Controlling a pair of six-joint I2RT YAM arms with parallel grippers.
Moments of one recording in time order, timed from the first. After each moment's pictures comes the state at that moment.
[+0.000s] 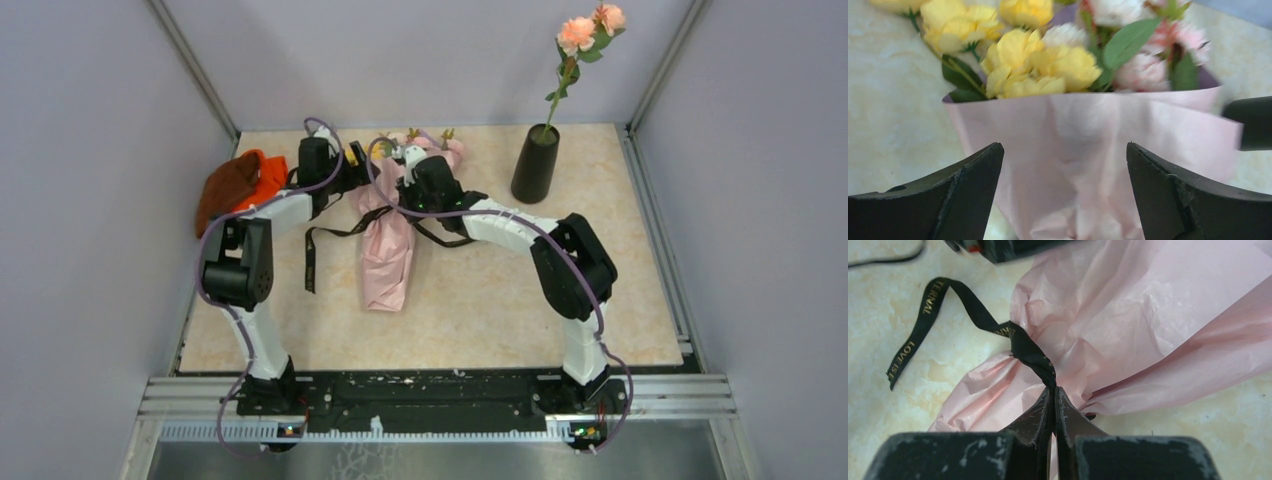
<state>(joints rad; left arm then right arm) -0.19 1.94 1.24 0.21 0.15 -0.46 0.71 1.94 1.41 0.01 -0.11 0.16</state>
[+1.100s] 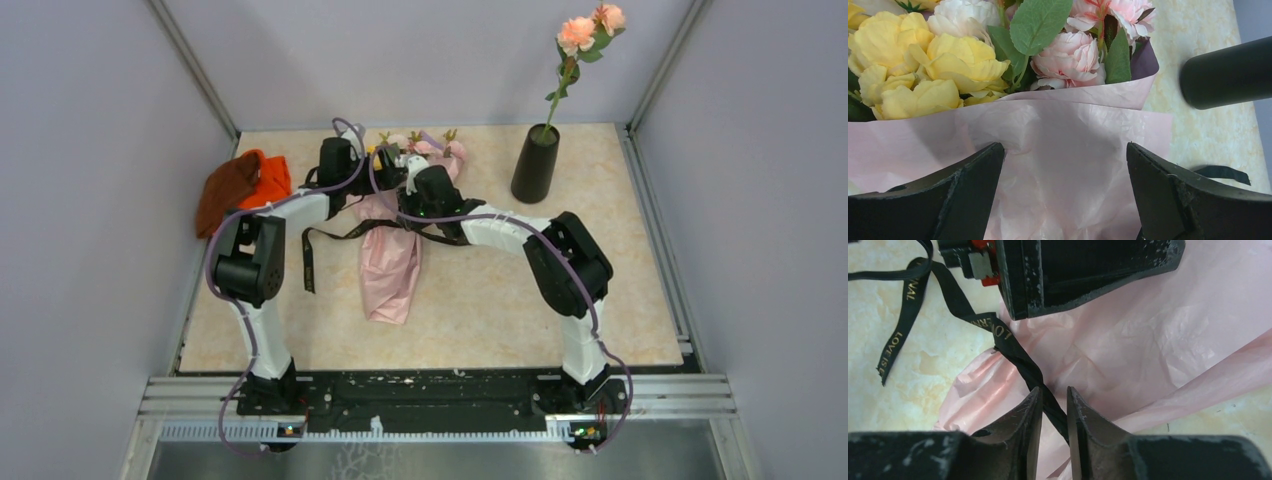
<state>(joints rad) -0.29 1.96 1.28 0.21 0.27 -0.48 0.71 1.96 1.35 0.06 -0.12 0.21</state>
